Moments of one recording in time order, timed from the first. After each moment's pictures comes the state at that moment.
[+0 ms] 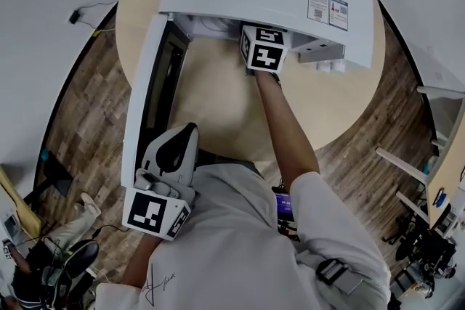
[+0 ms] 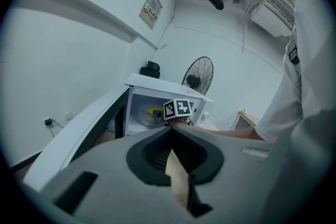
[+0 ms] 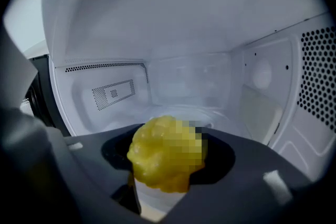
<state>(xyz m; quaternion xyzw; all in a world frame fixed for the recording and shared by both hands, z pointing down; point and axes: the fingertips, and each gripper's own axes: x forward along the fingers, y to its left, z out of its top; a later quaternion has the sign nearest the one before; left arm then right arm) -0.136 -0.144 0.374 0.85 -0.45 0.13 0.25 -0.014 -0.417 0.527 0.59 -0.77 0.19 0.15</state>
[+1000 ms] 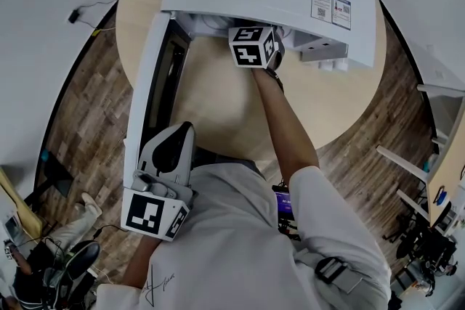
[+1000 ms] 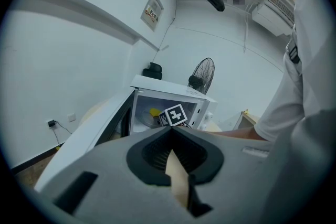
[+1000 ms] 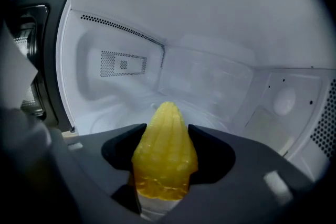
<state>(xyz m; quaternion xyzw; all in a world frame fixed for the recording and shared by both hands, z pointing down) -0.150 -0.146 0.373 0.84 -0.46 0.13 0.25 -0.030 -0.424 0.547 0.58 -0.76 0.06 0.29</state>
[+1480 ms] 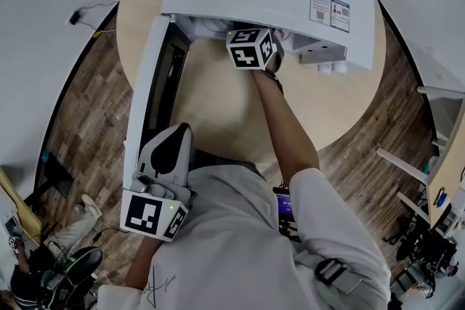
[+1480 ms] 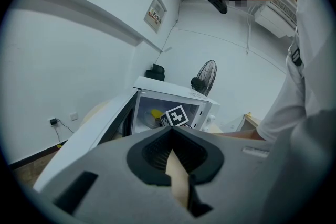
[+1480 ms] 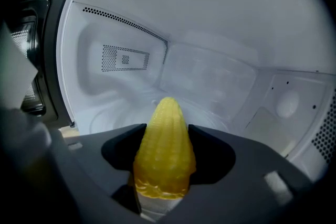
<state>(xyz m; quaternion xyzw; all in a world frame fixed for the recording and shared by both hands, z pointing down) -0.155 -0.148 0.372 0.83 -0.48 0.12 0.25 -0.031 -0.423 0.553 0.57 -0.76 0.06 0.32</state>
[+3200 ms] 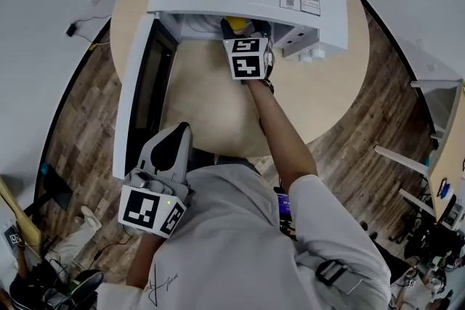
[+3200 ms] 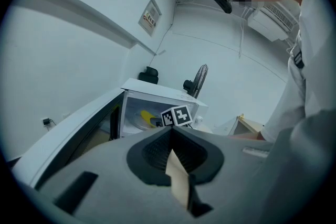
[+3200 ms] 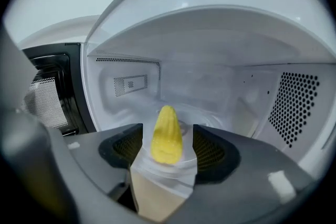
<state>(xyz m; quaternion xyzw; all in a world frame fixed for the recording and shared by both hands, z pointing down) -0.123 -0.117 0.357 0.85 -0.45 0.09 0.24 -0.014 -0.375 0.511 0.57 -0.79 0.12 0.22</state>
